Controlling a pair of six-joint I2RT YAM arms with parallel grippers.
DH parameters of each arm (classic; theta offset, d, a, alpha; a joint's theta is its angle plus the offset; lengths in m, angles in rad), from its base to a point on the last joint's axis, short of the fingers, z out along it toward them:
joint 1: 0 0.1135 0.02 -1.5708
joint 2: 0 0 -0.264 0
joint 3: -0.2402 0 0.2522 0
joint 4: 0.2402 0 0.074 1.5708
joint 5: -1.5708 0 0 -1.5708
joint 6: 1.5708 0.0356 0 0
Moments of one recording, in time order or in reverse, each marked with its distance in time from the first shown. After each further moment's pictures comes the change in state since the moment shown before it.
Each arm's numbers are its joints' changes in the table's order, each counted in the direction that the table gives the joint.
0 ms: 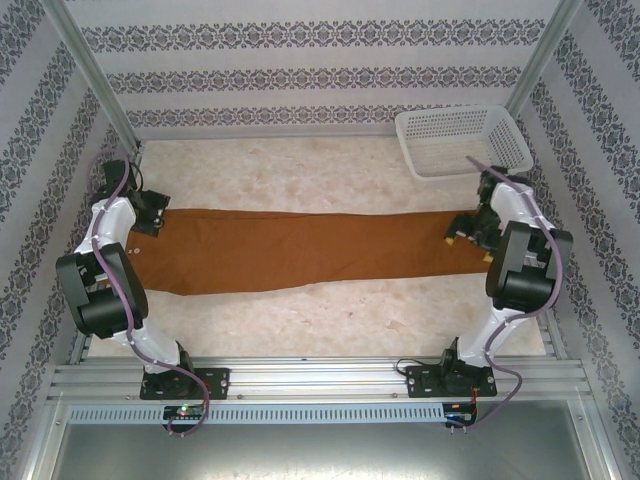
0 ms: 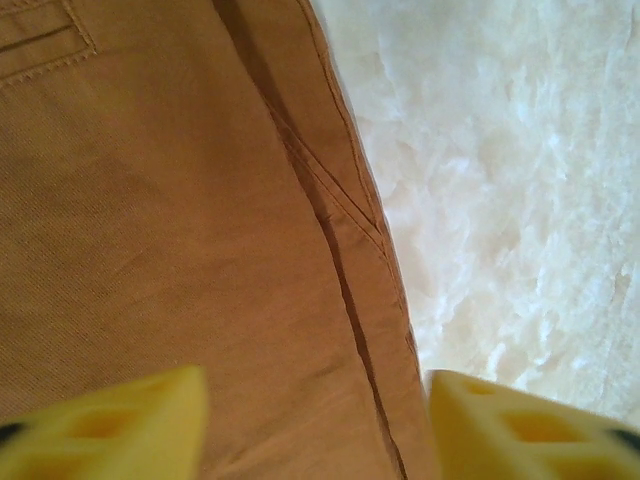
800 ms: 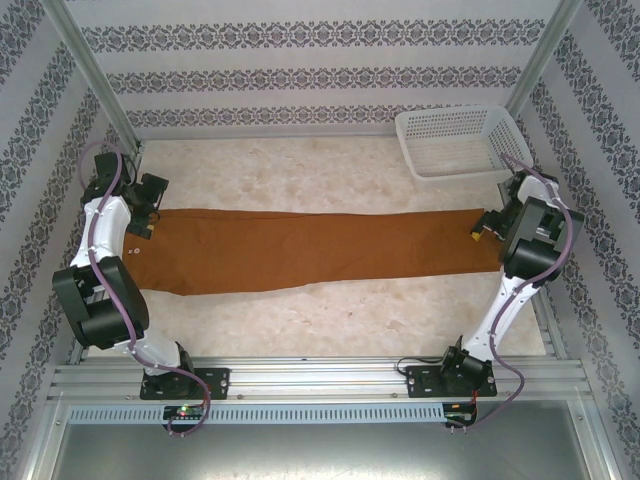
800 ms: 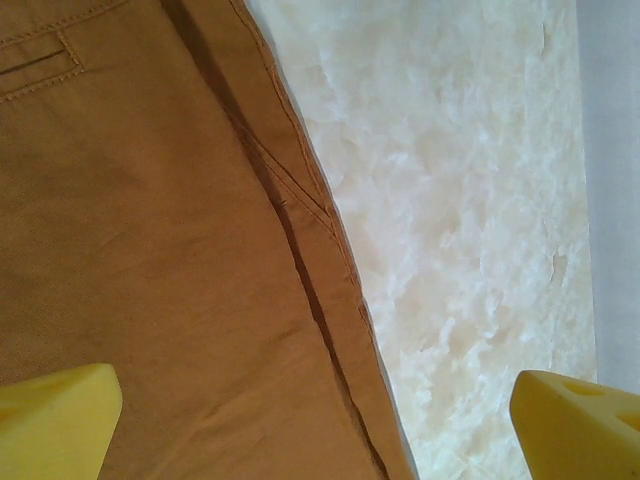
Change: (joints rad) left arm 0.000 -0.073 -0.050 0.070 0.001 0.005; right arm -0.171 0.359 -0.245 -0.010 -0.005 -0.052
